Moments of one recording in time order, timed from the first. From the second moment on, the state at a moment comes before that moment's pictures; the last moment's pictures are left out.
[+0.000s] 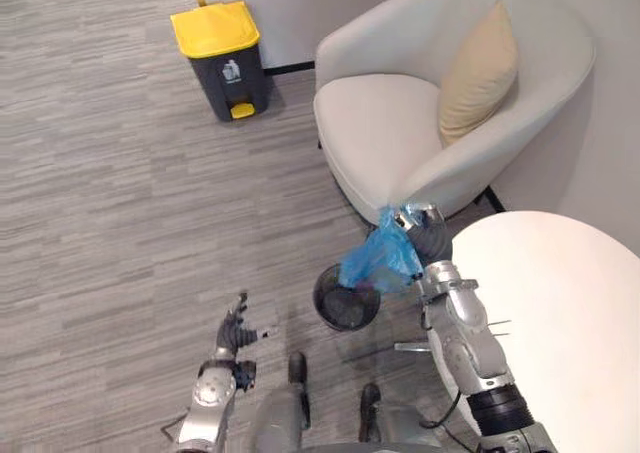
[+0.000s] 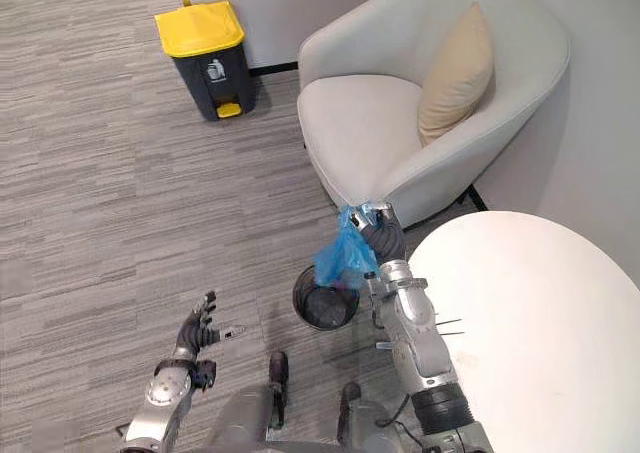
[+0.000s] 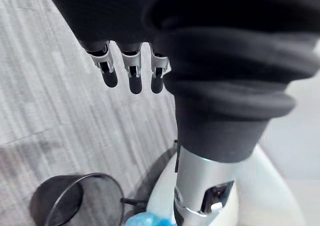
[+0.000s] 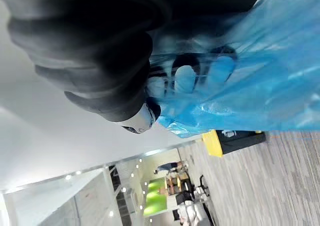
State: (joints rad) left arm 0.14 0.14 -0.01 0.30 0.02 -0.11 0.09; right arm -0.13 -0.13 0.18 -0.04 0.39 -0.16 -0.02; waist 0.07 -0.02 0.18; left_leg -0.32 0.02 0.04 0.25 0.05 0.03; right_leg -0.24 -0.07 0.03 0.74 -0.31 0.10
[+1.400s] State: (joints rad) left arm -0.12 0.16 -0.43 0.23 0.15 -0.18 0.15; right arm -0.35 -0.16 0.51 -0.14 0.48 -0.17 0.06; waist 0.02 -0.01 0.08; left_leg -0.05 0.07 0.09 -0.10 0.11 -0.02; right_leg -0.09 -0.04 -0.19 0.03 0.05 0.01
